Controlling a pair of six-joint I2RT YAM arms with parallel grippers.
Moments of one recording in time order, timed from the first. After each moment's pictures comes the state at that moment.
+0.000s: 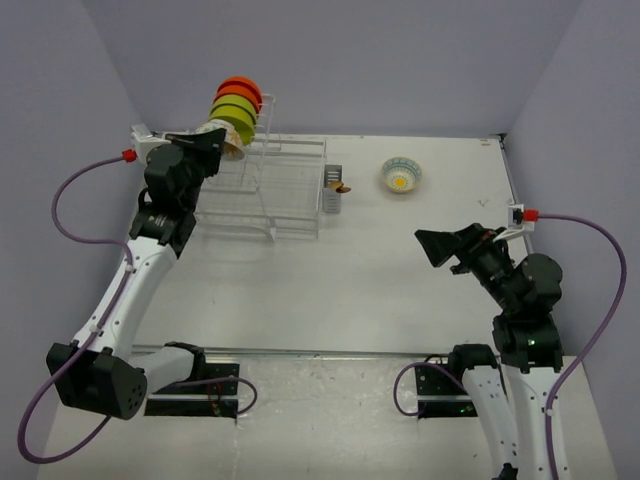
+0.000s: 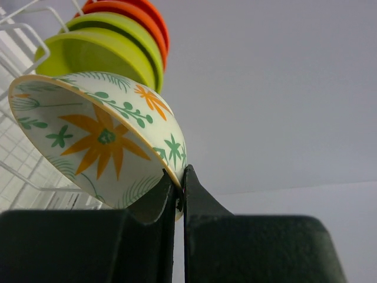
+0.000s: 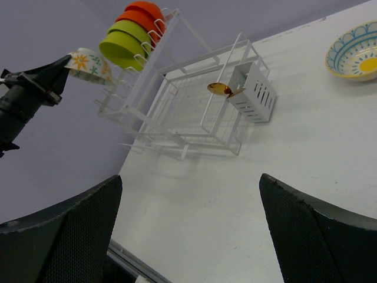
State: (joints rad) left arm -0.20 1.19 1.13 -0.02 -0.20 -1.29; right arm 0.02 0.43 0.76 -0.36 -0.47 0.70
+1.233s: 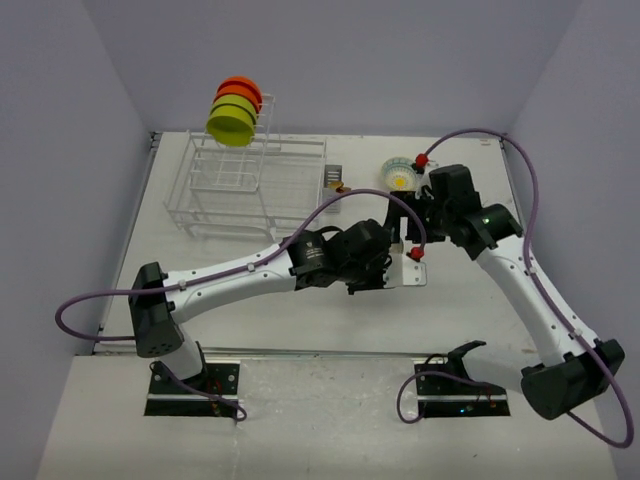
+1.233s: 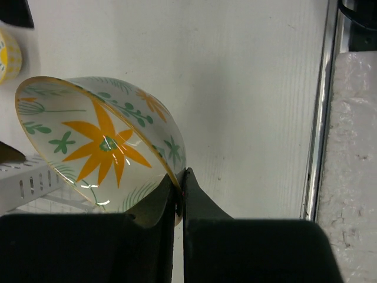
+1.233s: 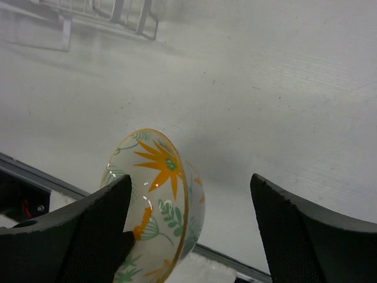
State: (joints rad) left arm -1.19 1.65 1.54 -0.68 0.01 0.43; right arm 0.36 1.15 1.25 -0.86 -0.15 0.36
